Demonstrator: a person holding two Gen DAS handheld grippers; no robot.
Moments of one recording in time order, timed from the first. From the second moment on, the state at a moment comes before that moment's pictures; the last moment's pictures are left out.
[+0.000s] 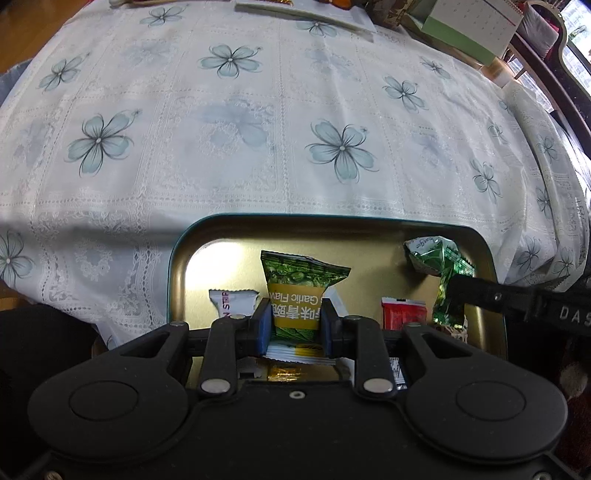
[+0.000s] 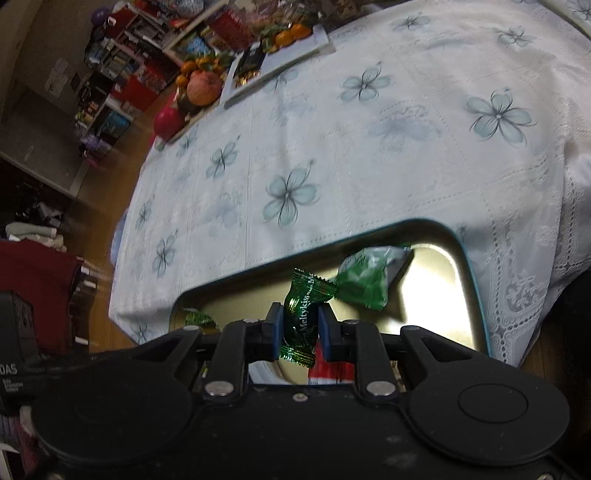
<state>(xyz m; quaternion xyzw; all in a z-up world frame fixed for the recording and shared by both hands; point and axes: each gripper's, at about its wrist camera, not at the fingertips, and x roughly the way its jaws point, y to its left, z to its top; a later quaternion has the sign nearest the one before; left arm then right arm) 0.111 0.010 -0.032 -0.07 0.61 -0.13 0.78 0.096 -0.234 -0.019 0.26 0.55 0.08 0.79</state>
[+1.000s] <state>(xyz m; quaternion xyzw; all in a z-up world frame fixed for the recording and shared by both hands) 0.166 -0.016 -0.042 -0.01 0.69 -0.08 0.72 0.181 -0.156 -0.041 0.12 0.68 0.07 0.72</state>
